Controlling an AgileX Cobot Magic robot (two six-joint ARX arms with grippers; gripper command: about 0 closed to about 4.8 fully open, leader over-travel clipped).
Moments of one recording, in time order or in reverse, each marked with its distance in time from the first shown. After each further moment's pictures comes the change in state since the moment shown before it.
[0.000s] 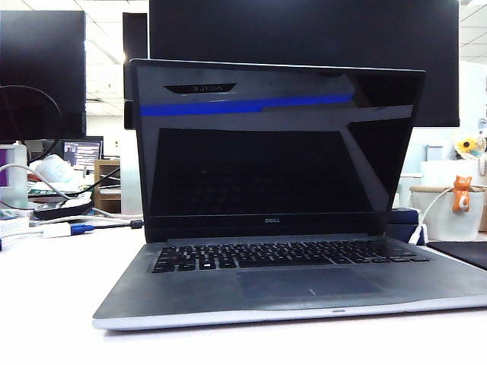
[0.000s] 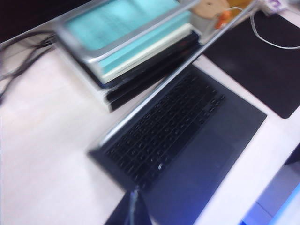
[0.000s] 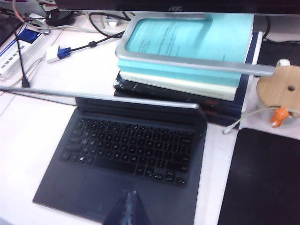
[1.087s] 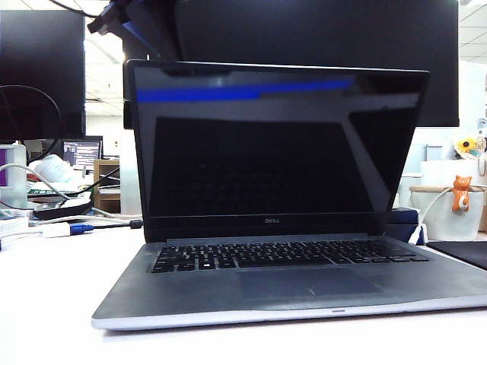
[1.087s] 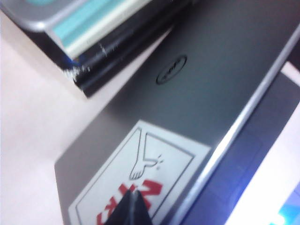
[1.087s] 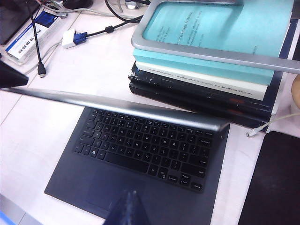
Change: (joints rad) left arm -0.005 0.537 0.237 -0.056 0.060 0.069; right arm -0.001 0.122 0.000 0.033 -0.099 -0.041
